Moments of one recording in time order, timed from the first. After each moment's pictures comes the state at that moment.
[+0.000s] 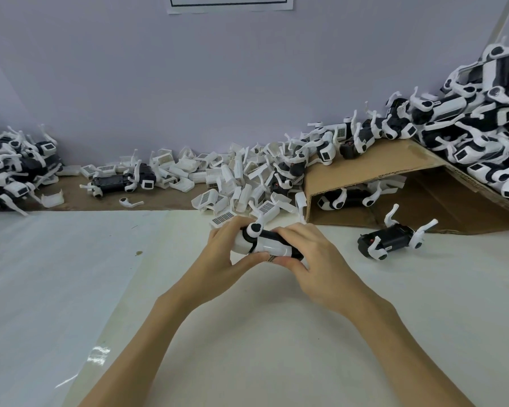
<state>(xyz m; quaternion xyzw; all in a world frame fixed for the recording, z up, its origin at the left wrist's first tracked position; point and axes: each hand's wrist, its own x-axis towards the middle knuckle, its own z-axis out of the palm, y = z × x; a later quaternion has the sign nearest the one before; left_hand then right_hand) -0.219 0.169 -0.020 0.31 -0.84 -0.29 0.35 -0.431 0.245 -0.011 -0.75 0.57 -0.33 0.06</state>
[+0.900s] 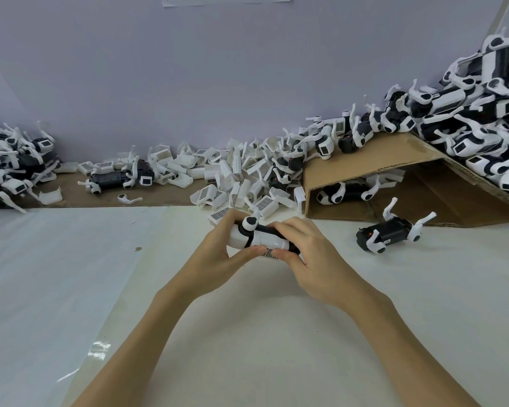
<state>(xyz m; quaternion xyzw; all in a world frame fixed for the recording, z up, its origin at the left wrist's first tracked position) -0.218 0.163 -0.019 0.26 -0.82 -0.35 0.37 -0.428 0.247 -0.008 -0.75 0.58 -0.32 0.10</state>
